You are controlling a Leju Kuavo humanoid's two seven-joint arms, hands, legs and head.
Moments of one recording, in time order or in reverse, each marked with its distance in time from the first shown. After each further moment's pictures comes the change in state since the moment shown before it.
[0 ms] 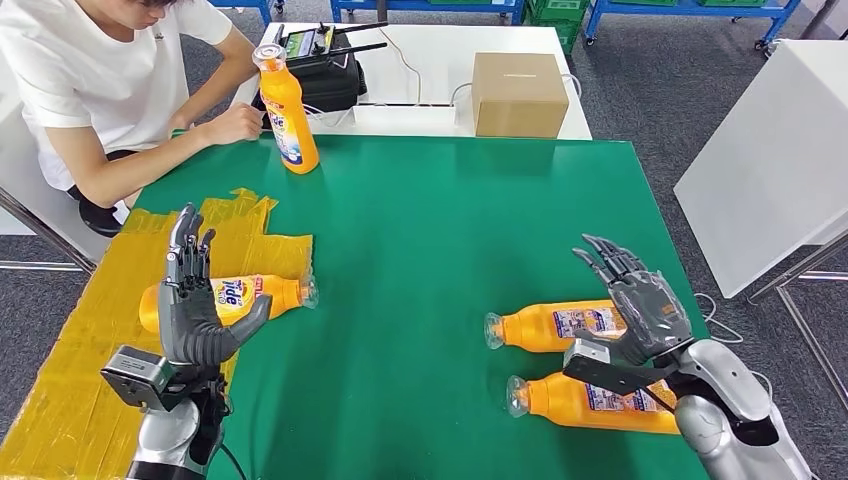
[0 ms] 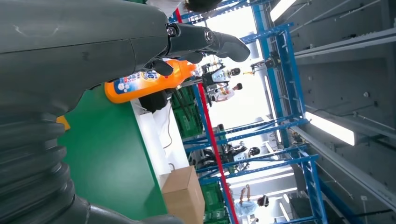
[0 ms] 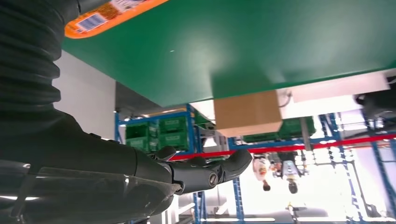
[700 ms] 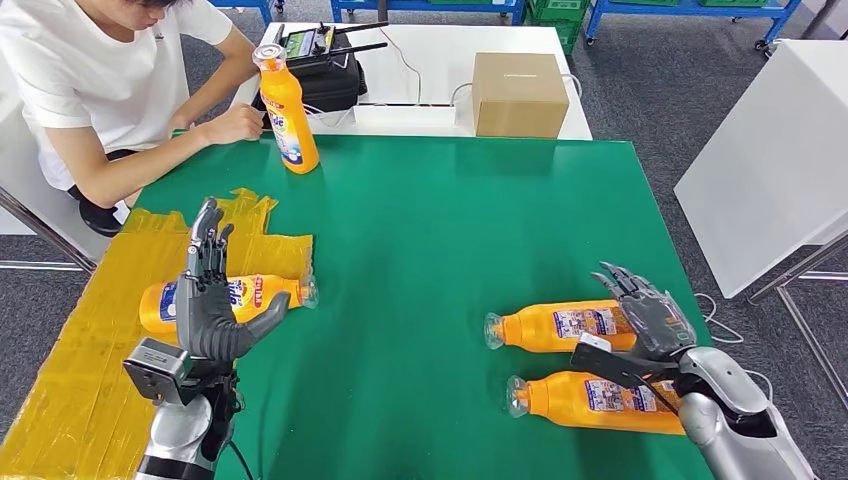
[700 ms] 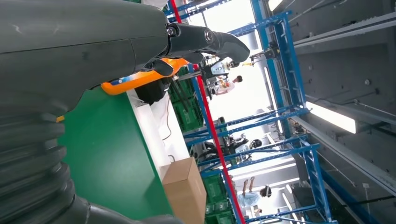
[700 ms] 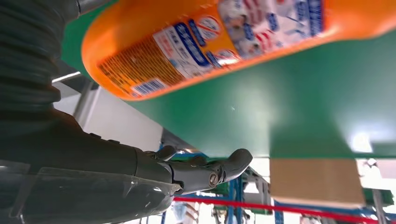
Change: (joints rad) left arm -0.020 -0.006 -0.051 0.000 -0.032 0.019 0.035; right arm -0.049 -0.004 -0.002 0.257 0.056 0.049 0.059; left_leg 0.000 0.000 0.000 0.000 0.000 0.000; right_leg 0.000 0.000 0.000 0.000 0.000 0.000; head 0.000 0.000
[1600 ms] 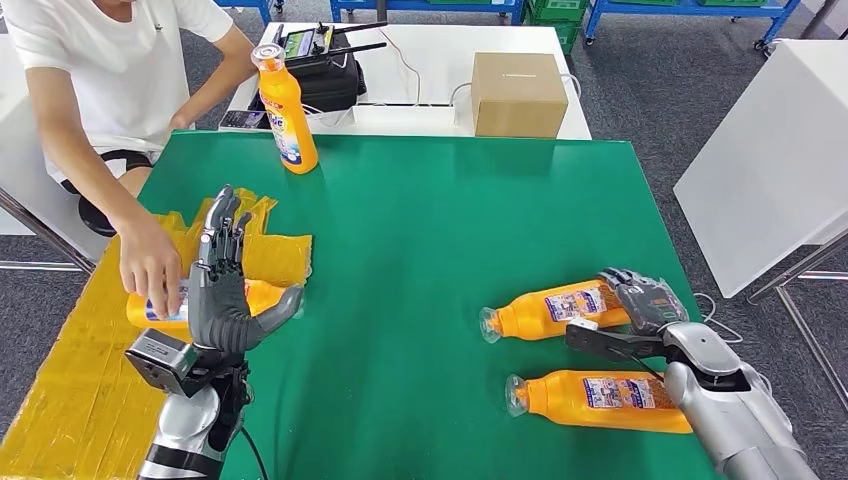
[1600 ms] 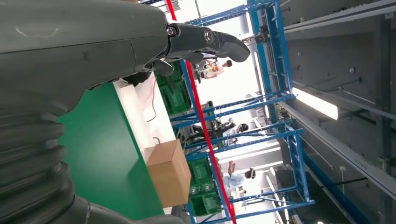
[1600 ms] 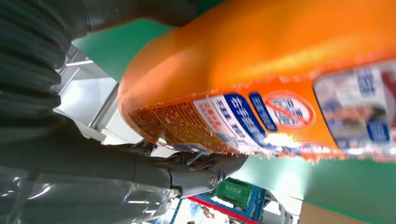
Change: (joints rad) left arm -0.040 -0.007 -0.042 0.004 0.044 -0.042 0.009; right arm -0.249 0.030 0.132 0.395 0.198 -0.039 0.051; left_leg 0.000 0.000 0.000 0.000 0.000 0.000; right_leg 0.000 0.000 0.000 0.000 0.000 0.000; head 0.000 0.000
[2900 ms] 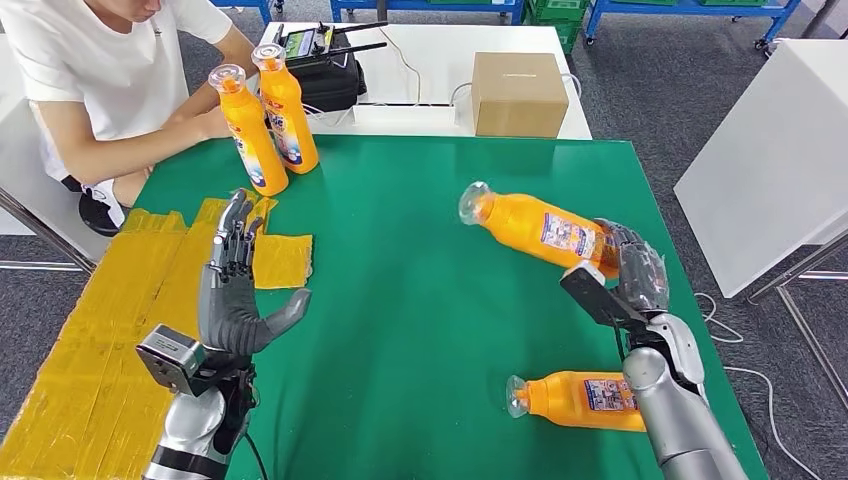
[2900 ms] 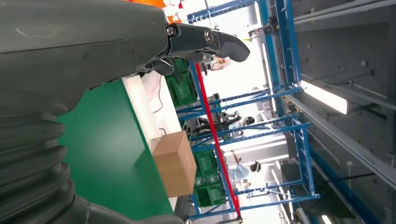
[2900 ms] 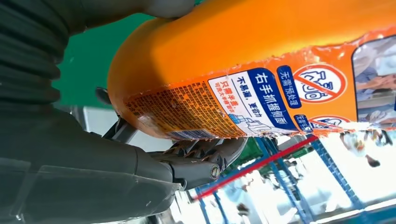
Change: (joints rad) left arm 0.005 -0.002 -0.024 0.010 -0.005 -0.010 0.031; right arm 0.053 0.250 -0.260 -0.150 -0.380 -0.264 -0.101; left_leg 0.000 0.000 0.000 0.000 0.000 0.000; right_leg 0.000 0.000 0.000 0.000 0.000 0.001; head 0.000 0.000
